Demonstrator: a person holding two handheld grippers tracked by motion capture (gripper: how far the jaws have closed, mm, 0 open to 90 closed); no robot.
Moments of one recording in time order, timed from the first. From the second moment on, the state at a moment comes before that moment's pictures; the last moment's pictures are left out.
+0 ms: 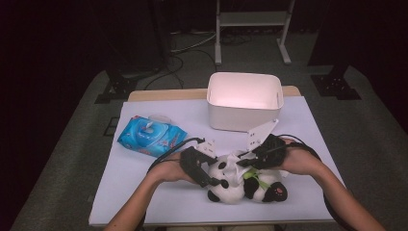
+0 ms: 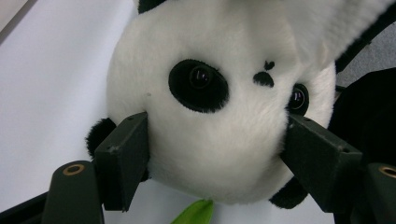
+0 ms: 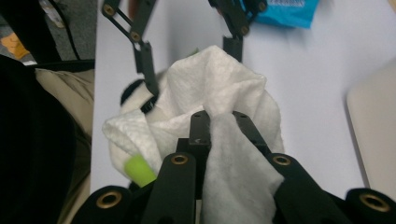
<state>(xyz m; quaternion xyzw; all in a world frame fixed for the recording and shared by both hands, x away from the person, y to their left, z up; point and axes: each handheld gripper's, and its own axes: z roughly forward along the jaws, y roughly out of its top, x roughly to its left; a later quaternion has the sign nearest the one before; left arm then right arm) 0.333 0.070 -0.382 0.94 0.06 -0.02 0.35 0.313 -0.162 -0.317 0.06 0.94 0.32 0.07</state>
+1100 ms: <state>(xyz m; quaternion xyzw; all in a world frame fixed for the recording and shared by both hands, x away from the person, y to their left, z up) 0.334 0.070 -0.376 0.93 0.07 -0.04 0.35 0.301 -0.243 -0.354 0.15 0.94 0.32 0.05</state>
